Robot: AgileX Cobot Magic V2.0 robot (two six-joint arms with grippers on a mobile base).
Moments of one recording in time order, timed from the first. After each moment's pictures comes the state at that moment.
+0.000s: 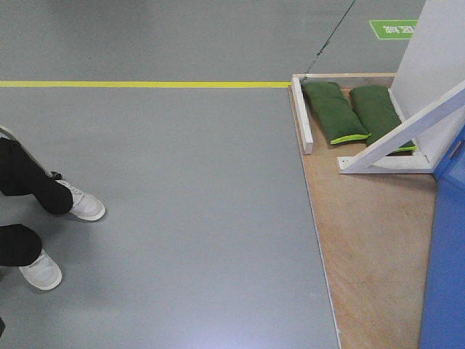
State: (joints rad) left arm 0.00 -0.01 0.03 0.07 0.28 -0.02; right arm -1.18 1.17 -1.92 0.86 -0.22 -0.14
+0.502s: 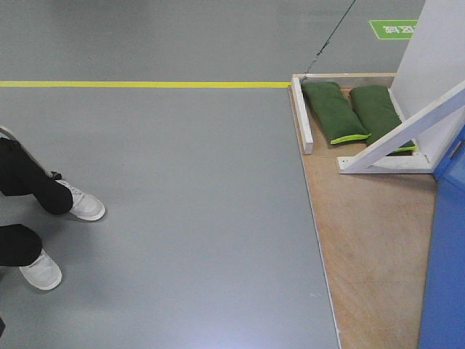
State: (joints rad) left arm 0.00 -0.01 0.03 0.07 0.28 -0.02; right arm -1.18 1.20 -1.86 0.36 -0.15 -0.14
